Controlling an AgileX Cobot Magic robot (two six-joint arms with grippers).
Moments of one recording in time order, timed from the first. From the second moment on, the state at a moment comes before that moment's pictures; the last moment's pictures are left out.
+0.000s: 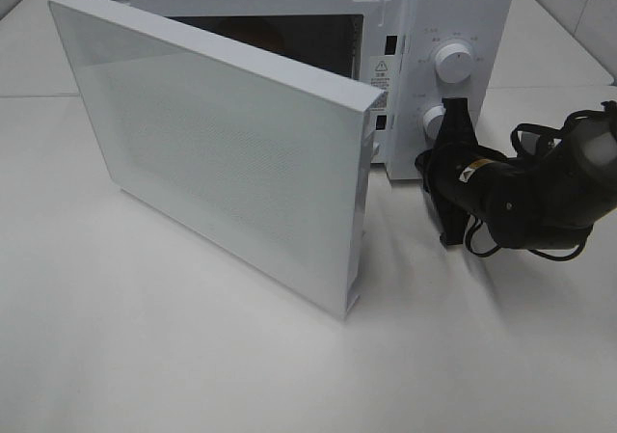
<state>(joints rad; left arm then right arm) 0.06 0.00 -0.50 -0.15 1.05 0.10 0.37 2.13 -0.81 0.32 -0.87 1.47</state>
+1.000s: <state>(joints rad) 0.06 0.00 -0.50 -0.15 1.05 0.10 0.36 2.09 -0.71 0.28 -0.94 1.52</state>
